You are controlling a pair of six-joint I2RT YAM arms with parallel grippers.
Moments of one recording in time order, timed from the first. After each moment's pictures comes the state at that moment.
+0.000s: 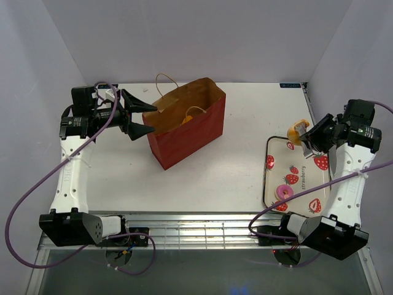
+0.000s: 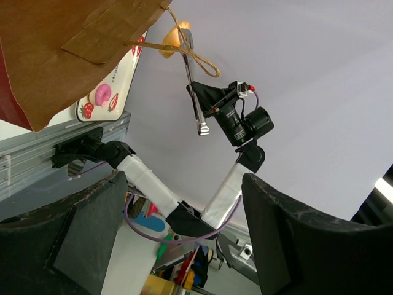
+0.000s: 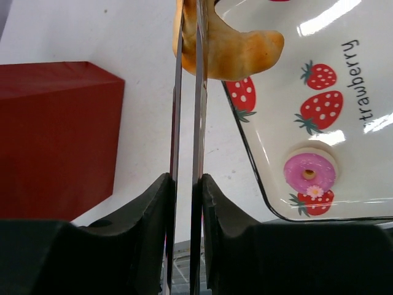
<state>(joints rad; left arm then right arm) 0.05 1.28 1.44 -0.83 1.04 -1.11 -0.36 1.16 1.39 -1.17 -0.31 0.47</state>
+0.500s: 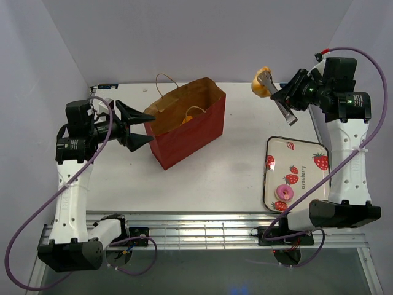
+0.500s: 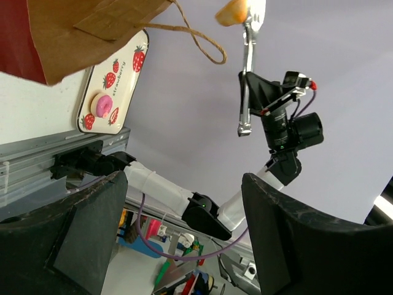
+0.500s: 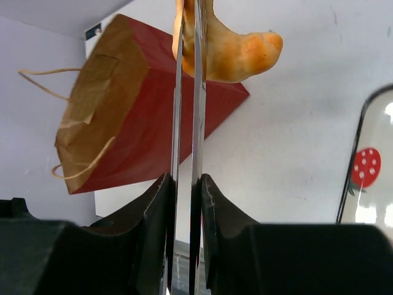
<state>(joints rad) 0.05 1.10 1.31 -0.77 0.95 -1.20 -0.03 1.40 1.84 -1.09 -0.43 0.52</state>
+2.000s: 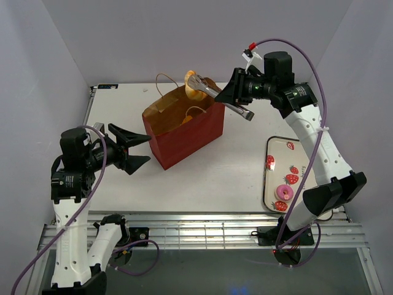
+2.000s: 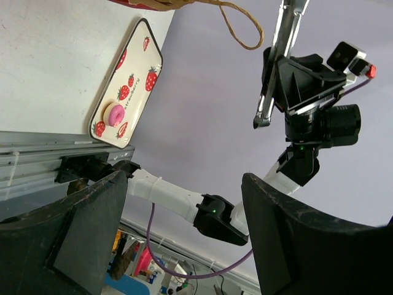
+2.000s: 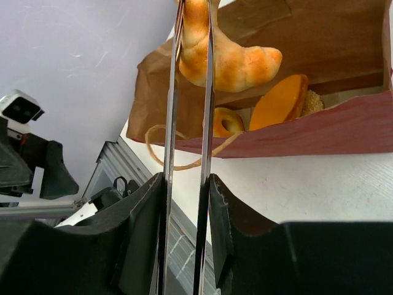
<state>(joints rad) 0.05 0.77 1.14 -0.90 0.77 -1.30 0.41 1.55 1.85 -0.72 -0.59 0.46</state>
